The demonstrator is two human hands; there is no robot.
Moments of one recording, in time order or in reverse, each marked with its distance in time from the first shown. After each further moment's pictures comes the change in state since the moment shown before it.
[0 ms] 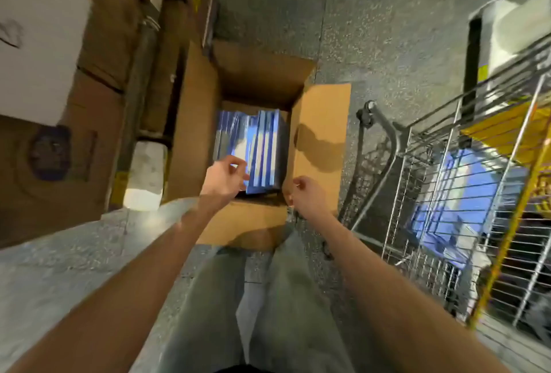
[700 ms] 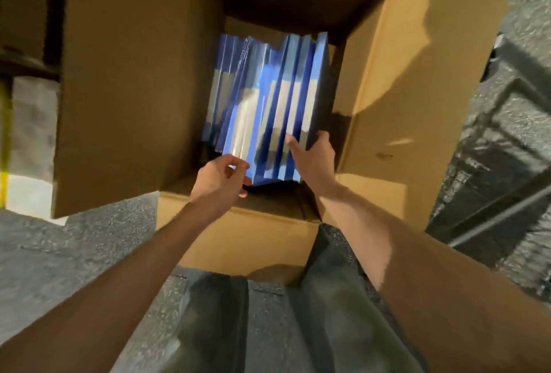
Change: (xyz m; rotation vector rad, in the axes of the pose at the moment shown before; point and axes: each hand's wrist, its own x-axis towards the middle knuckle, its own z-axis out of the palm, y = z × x) left_hand 0.184 -0.192 0.132 -0.039 0.015 -0.316; right_hand 0.324 0.121 0.151 0.055 0.046 0.037
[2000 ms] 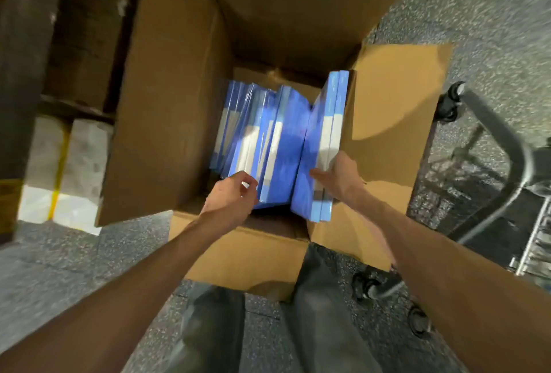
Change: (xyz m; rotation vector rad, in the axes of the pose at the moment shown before) left_hand -0.032 0.045 -0.008 0.210 -0.060 0.065; right_hand -0.005 -0.022 -0.094 -0.240 -0.067 -0.072
